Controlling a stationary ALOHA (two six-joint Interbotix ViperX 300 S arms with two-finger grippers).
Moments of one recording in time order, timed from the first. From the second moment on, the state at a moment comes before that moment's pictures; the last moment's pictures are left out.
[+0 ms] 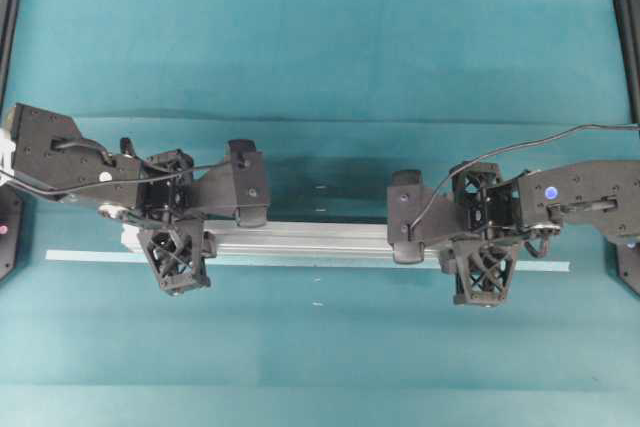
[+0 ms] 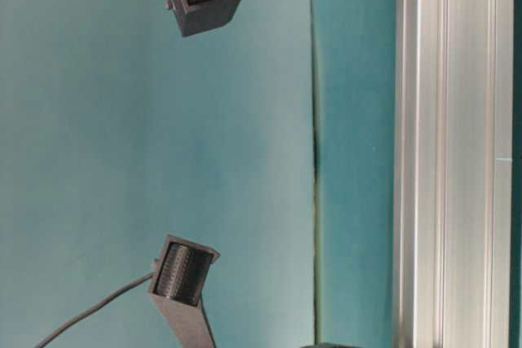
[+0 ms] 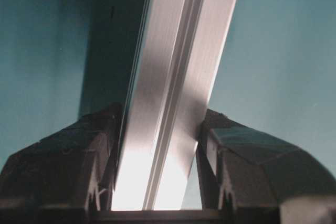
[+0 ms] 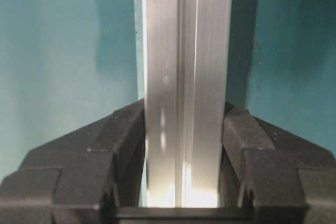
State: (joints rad) left arm 0.00 -0.02 0.67 0.03 0.67 -0.27; right arm 0.06 -0.06 0.77 0.03 0.63 0.03
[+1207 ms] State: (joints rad) left arm 0.00 0.00 0.67 0.03 0.61 -0.28; right arm 0.02 -0.04 0.79 0.03 0.58 0.03
